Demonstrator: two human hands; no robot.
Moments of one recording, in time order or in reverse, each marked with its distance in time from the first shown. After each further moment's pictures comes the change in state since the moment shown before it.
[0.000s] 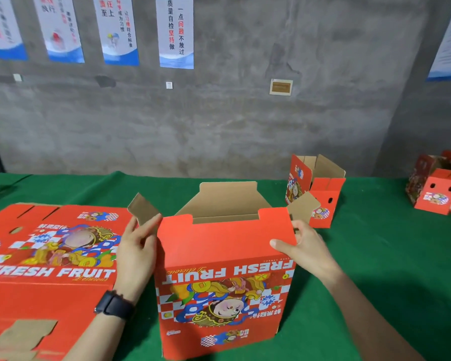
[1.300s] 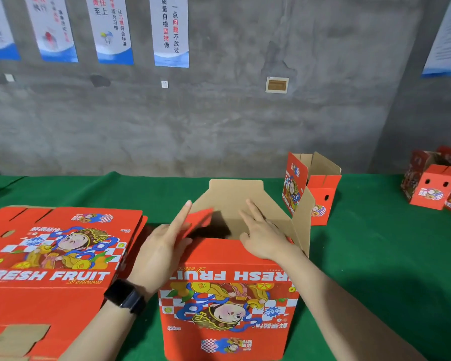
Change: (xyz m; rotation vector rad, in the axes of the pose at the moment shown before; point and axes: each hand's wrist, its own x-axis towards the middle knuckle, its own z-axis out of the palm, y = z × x) left_hand -0.007 0.023 0.015 0.282 -0.372 0.398; right_hand 0.033 -0.041 0.047 -0.579 -0.268 -0.206
